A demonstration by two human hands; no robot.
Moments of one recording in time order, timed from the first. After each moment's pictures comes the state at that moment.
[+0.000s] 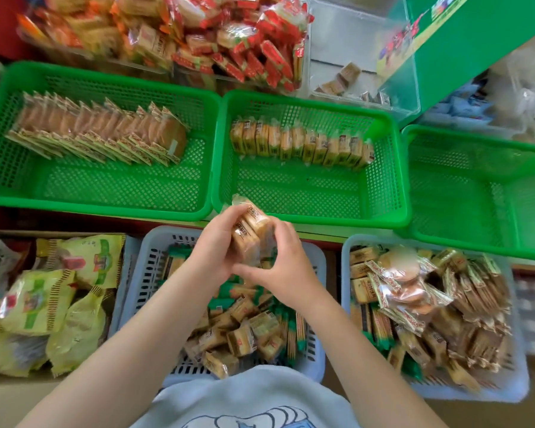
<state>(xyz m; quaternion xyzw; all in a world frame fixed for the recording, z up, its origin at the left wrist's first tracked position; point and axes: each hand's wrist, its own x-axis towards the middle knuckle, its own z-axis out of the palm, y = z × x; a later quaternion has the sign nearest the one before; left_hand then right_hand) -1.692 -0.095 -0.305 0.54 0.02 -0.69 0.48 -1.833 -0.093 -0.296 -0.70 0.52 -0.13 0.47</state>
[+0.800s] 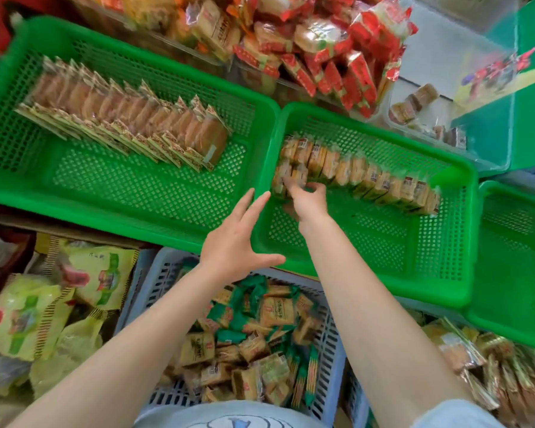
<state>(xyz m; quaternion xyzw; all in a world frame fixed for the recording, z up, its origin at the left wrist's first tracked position) -1.609 -0.151 -0.380 0.73 -0.55 -0.37 0.15 -1.714 -0.298 -0.416 -0.36 0.74 -0.12 0.56</state>
